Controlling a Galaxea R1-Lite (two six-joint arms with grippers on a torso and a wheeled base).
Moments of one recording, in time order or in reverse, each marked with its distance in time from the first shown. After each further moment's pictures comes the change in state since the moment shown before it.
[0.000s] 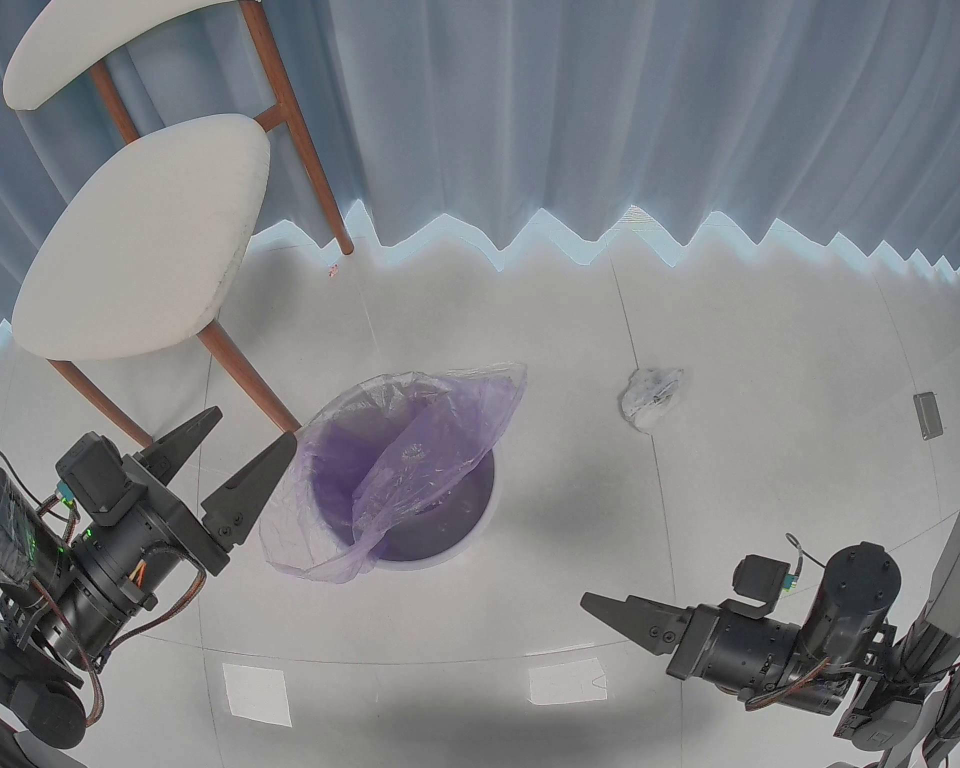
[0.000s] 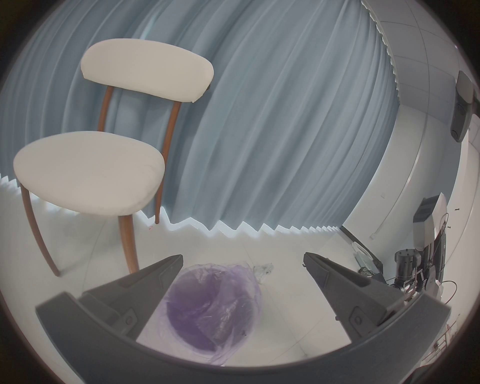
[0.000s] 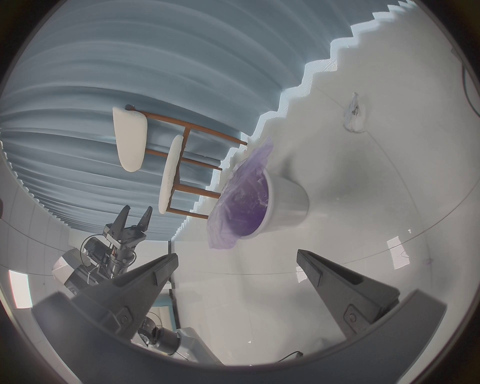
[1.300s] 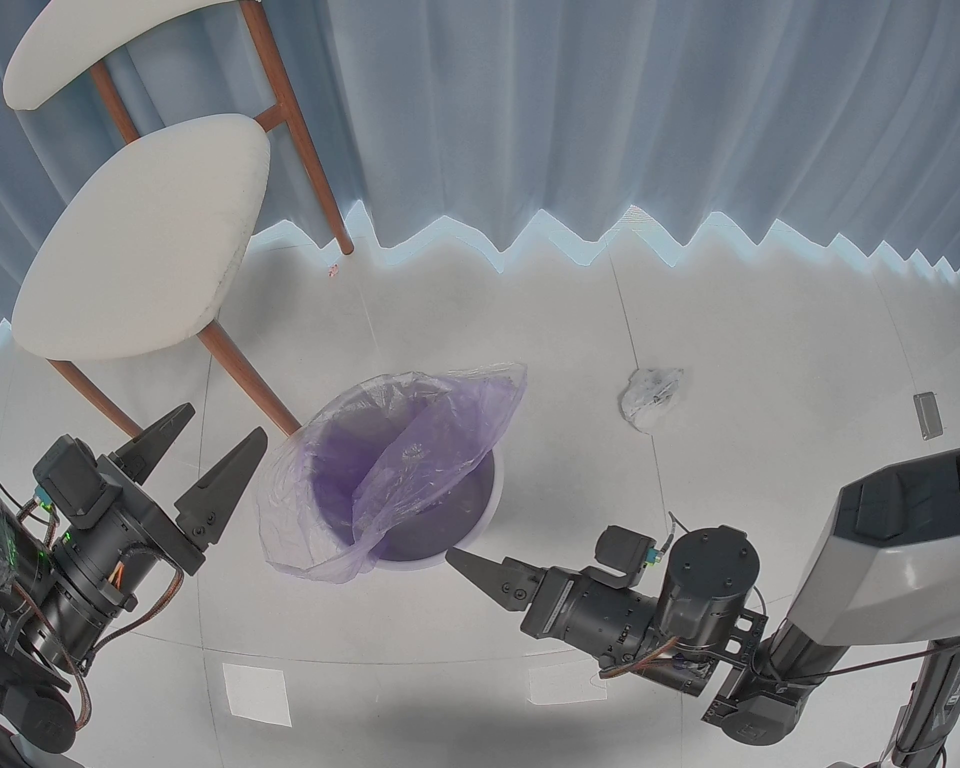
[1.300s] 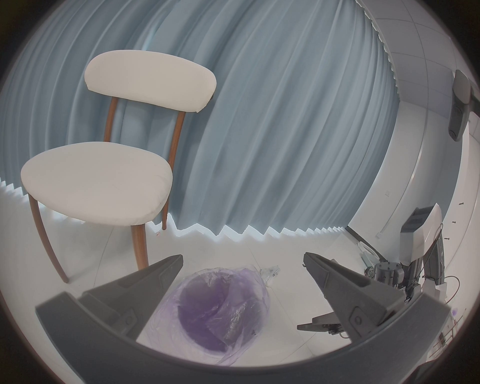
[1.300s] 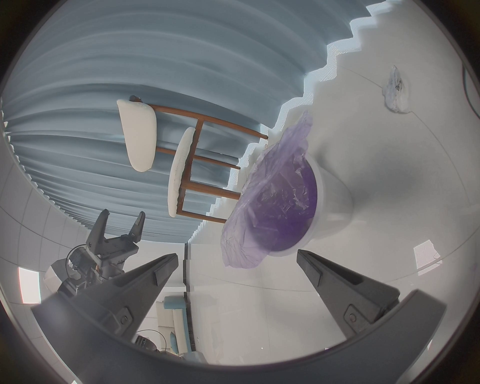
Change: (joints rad) left arm 0.044 -0.055 0.030 0.000 -0.003 0.018; right arm 0.079 0.293 -0.424 0.017 -0.001 0.030
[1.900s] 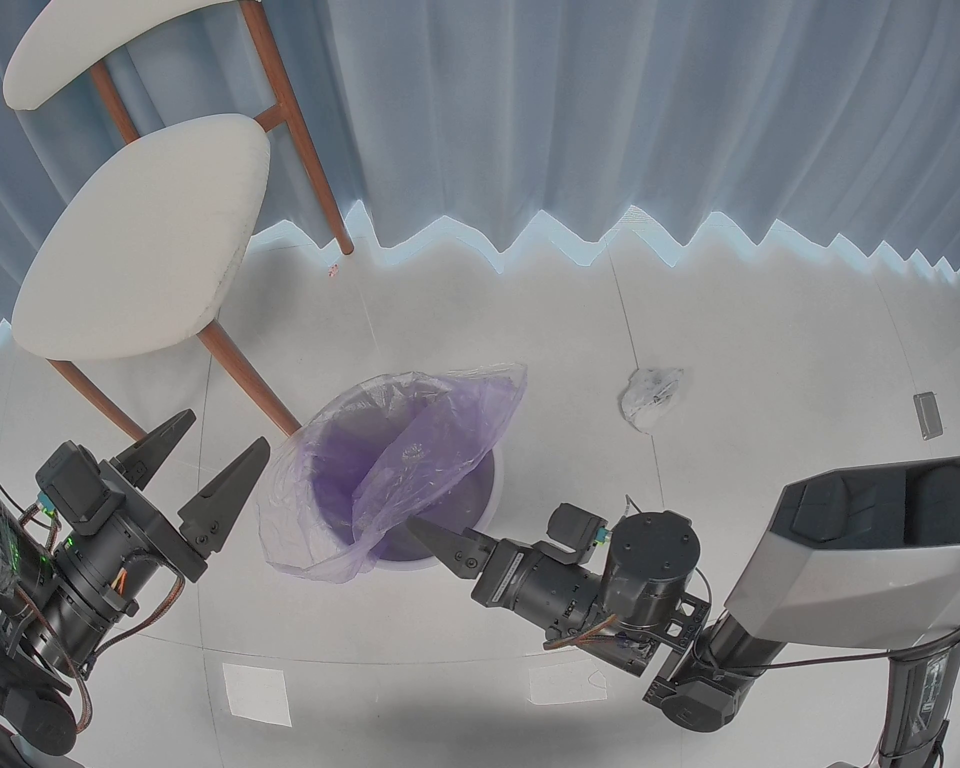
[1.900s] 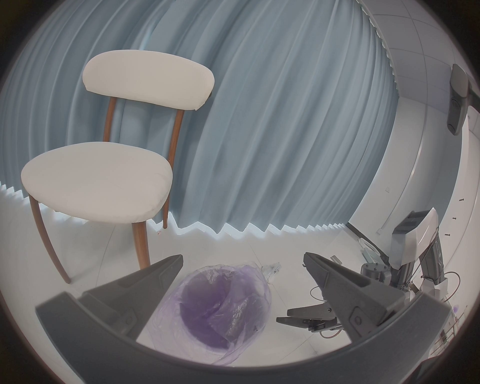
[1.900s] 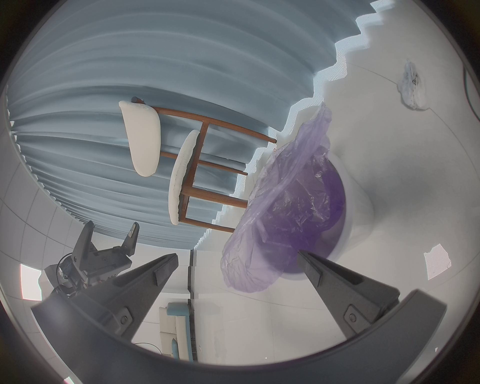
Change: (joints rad) left arm 0.000 0.003 0.013 0.000 0.000 0.022; right arm 0.001 0.123 -0.217 0.016 -0.001 -0.002
